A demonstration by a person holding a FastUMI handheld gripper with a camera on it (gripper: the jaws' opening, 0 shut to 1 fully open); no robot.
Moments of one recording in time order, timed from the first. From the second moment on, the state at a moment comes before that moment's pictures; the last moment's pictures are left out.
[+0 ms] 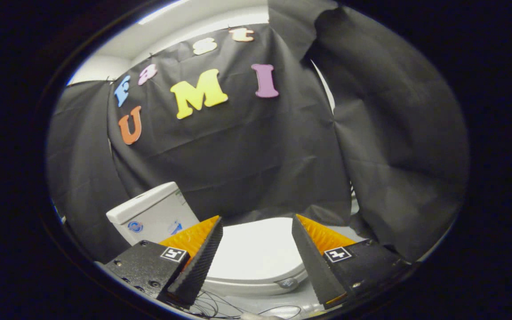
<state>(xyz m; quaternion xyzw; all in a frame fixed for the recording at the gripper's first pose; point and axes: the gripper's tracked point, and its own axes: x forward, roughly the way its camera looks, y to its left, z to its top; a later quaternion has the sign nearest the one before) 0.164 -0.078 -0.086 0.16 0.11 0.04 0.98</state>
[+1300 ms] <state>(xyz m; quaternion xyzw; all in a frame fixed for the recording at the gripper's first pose) 0.188 -0.061 -0.332 0.46 0.37 0.05 0.81</state>
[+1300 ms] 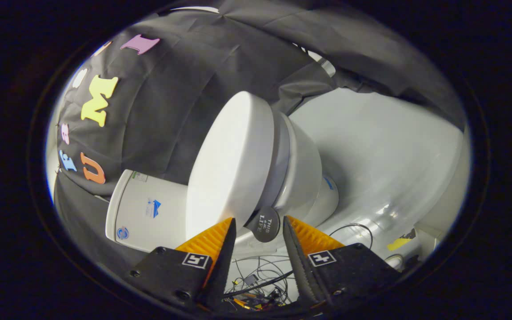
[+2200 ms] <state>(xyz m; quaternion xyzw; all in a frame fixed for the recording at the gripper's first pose) 0.199 -0.066 -0.334 0.52 0.36 0.05 0.77</state>
